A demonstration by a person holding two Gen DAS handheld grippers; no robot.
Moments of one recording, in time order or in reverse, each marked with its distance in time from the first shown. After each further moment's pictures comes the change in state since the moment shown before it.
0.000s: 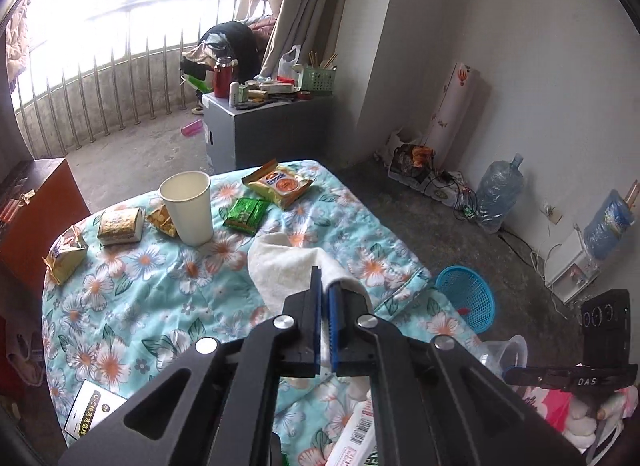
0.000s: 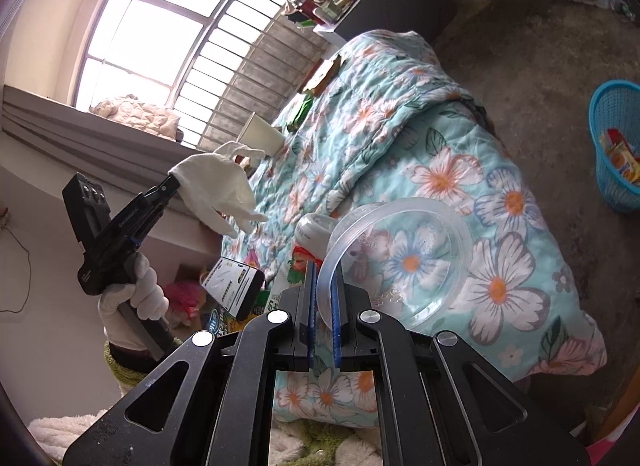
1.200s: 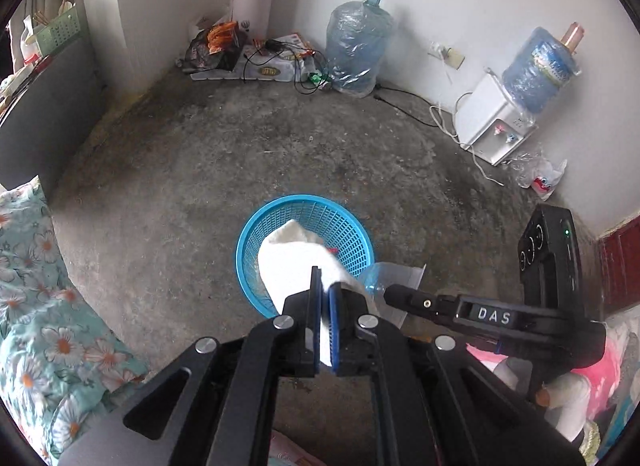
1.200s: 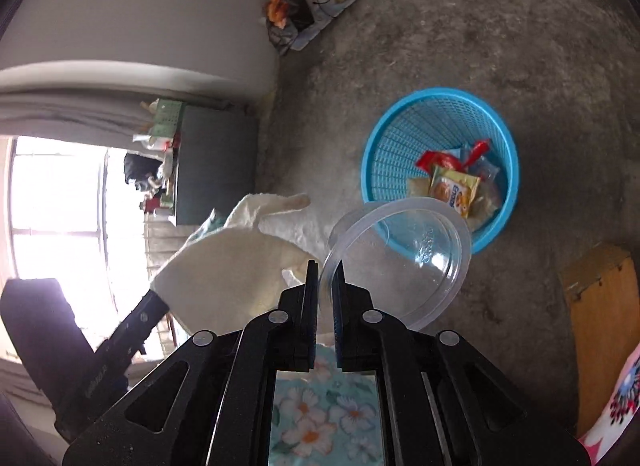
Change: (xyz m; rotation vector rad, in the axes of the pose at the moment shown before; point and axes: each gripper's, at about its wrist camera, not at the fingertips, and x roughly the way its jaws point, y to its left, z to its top) left arm 0.353 -0.415 0.007 0.400 0.485 -0.320; right arm -0.118 -0.321 0.110 0.674 -0.338 -0.184
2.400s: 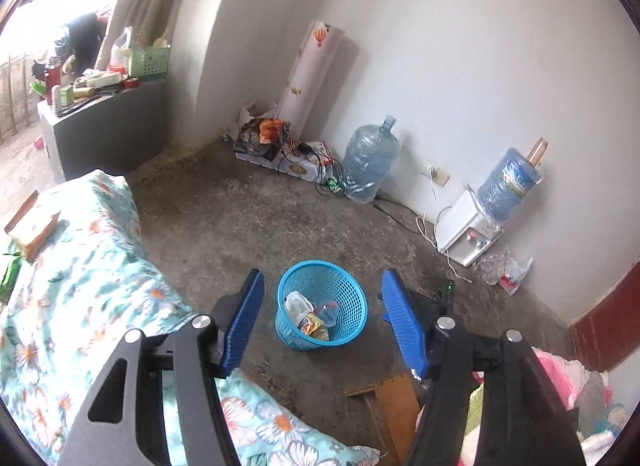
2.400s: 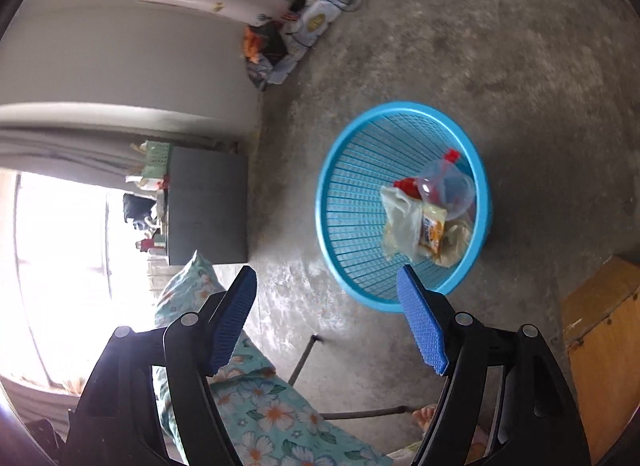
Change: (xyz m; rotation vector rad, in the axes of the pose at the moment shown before) left arm -0.251 0.096 -0.155 -0.179 -0.454 -0.074; right arm 0.002 -0.061 -0.006 -0.011 -0.146 0.045
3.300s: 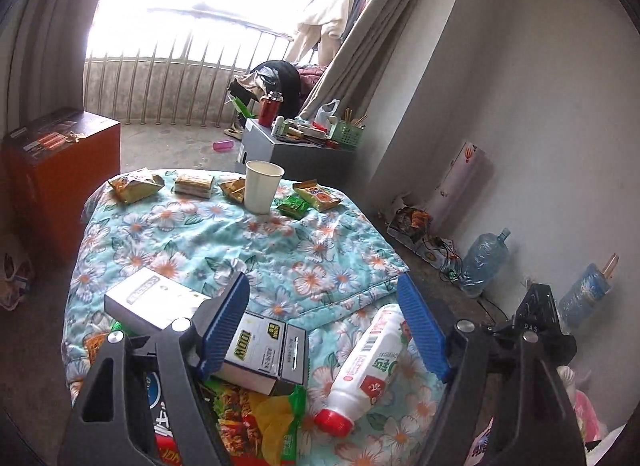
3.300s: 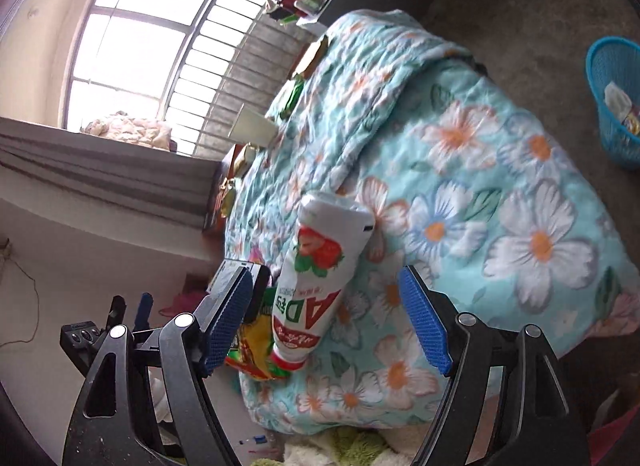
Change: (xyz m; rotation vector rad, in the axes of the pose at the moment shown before) left arm -0.318 0.126 -0.215 -0.310 -0.347 0.425; right arm -0.006 0.248 -0.343 -0.538 0.555 0.146
